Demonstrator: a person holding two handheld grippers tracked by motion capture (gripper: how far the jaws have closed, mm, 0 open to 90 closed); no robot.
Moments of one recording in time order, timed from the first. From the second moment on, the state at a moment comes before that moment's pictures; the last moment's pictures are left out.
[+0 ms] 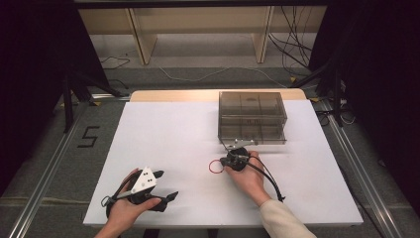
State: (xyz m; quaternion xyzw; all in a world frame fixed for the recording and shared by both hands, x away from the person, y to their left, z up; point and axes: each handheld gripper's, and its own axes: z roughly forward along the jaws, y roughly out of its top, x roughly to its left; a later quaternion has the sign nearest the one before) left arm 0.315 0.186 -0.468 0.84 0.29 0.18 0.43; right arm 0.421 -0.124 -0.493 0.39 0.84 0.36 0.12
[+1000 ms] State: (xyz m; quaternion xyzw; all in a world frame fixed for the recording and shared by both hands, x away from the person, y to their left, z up) left arm 0.315 0.188 -0.469 0.83 0.29 0.19 0.43; right arm 0.417 -0.132 -0.477 0.41 0.81 0.39 0.12
